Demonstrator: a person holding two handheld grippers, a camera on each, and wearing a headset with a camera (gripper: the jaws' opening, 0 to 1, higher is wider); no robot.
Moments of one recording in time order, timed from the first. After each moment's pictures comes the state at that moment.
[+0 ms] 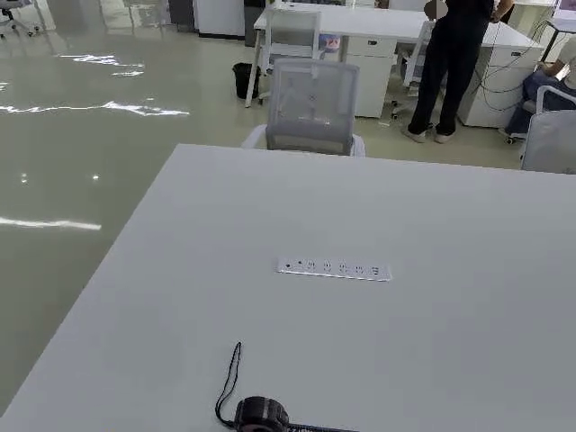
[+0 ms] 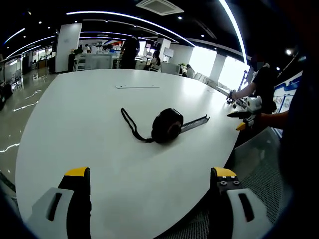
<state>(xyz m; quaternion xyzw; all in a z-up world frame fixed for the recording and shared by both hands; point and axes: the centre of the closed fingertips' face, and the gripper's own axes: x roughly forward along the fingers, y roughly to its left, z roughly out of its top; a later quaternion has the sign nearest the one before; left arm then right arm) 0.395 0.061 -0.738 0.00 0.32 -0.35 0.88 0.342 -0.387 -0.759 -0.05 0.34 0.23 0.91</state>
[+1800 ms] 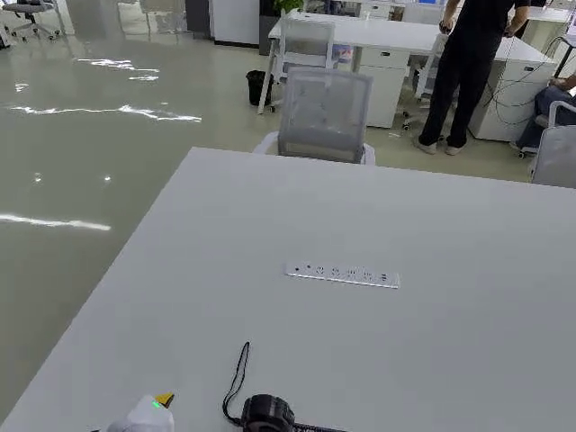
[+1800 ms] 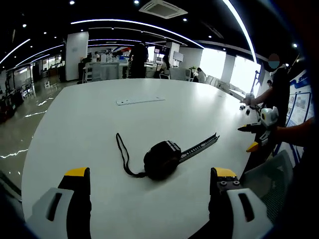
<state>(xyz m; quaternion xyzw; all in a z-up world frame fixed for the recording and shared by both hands) 0.438 -0.017 -0.698 0.03 0.29 -0.29 0.91 0.354 -0.378 -0.751 -0.06 0.32 0.23 0.91</state>
